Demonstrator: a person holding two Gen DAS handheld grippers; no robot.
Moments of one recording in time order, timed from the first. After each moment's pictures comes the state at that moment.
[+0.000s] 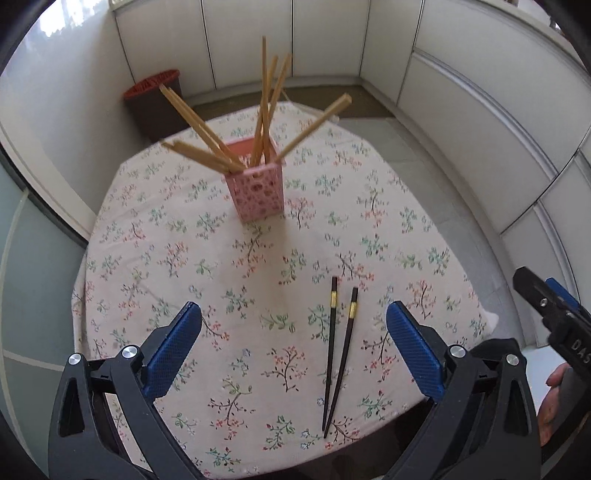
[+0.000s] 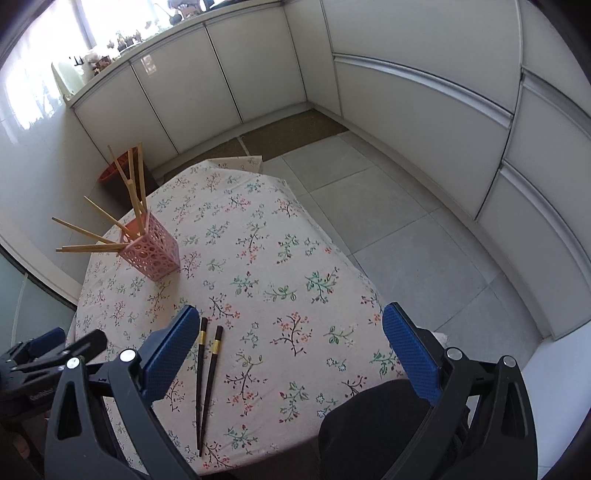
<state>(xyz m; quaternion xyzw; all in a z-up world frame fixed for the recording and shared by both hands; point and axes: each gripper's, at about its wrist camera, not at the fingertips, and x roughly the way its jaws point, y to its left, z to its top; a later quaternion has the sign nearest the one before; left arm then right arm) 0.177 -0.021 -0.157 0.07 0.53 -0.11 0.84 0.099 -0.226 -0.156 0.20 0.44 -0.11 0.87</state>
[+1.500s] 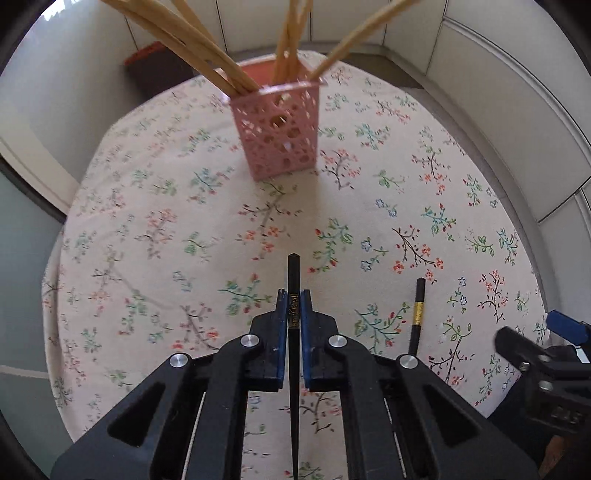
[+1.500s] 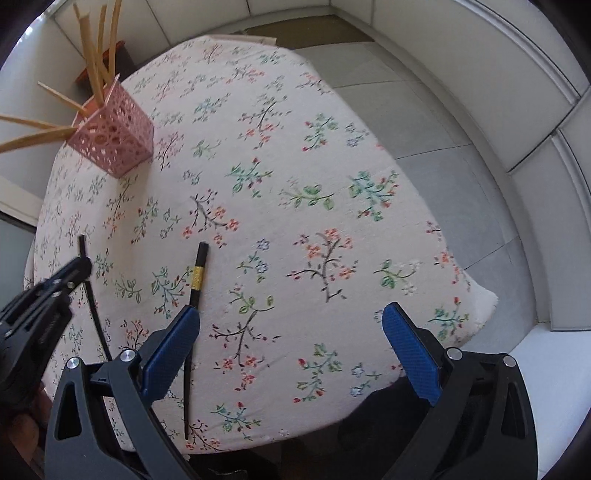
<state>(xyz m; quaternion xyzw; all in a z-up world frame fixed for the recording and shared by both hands) 0.192 0.013 -0.232 0.08 0.53 -0.07 0.84 0.163 -0.164 -0.258 0.14 0.62 -0.08 0.77</state>
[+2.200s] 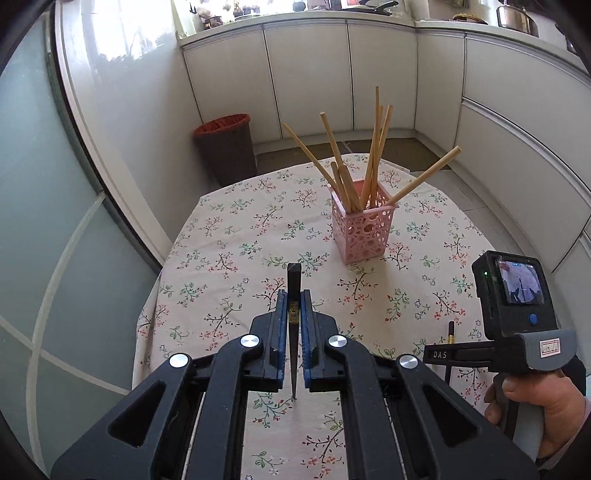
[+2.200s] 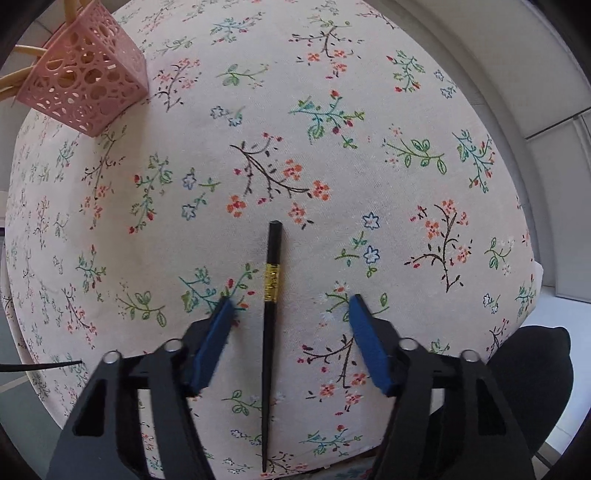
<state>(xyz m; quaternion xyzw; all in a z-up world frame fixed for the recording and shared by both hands) 0.159 0.073 -0.140 0.08 0.39 -0.01 0.92 0.216 -0.089 -0.312 0.15 0.70 -0.11 0.69</state>
